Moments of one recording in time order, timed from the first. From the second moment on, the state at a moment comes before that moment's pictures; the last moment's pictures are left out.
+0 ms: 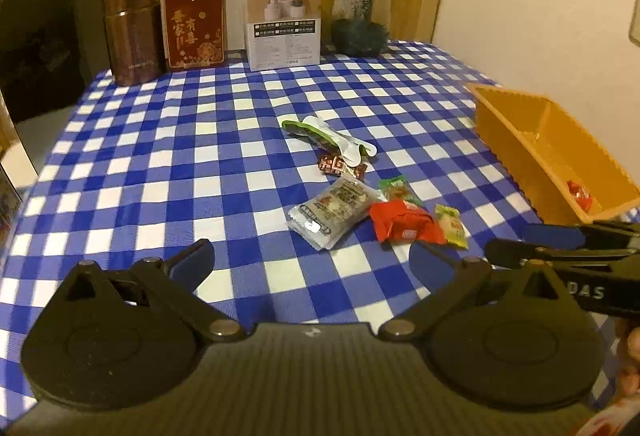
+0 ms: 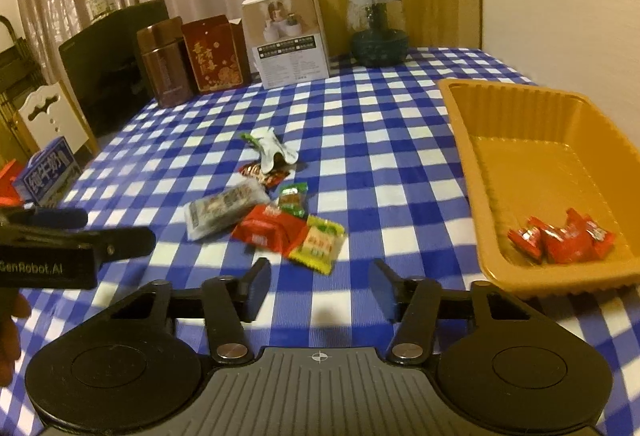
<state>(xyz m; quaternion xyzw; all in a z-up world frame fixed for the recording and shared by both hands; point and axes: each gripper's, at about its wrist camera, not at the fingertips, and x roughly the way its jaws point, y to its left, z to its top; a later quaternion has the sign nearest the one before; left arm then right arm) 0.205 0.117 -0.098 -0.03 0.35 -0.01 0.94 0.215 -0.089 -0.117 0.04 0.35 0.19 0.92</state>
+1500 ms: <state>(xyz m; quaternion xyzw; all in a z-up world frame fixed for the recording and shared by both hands) 0.254 0.089 -0.120 -0.06 0.36 -0.14 0.92 0.239 -0.085 -0.145 0.01 0.37 0.16 0.92</state>
